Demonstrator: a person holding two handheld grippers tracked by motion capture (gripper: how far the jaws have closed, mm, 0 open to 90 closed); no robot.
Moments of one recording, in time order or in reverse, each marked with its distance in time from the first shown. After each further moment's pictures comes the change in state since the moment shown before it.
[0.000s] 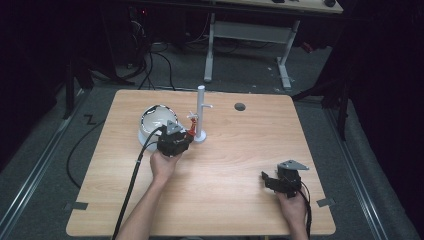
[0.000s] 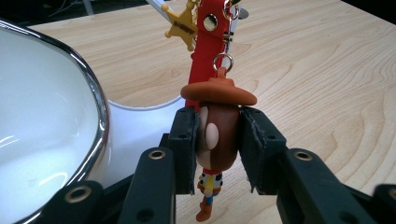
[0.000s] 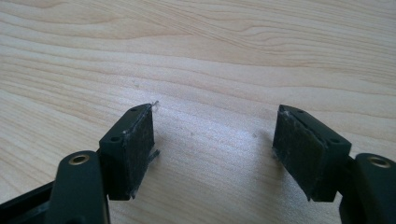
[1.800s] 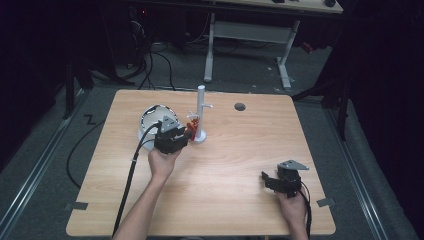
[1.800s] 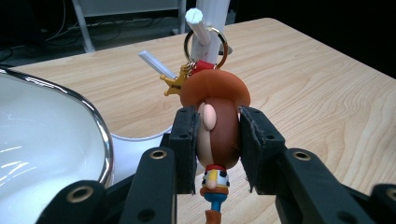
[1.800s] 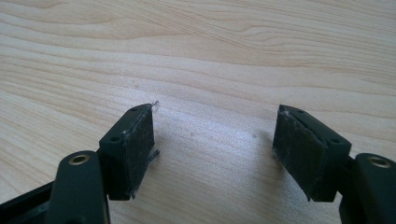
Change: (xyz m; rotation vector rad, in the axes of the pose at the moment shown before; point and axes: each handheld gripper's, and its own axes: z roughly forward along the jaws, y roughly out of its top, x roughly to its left) left arm -0.005 0.018 -0.025 -0.094 -0.034 -0.011; right arm 0.000 0.000 0.000 0.000 -0.001 0.000
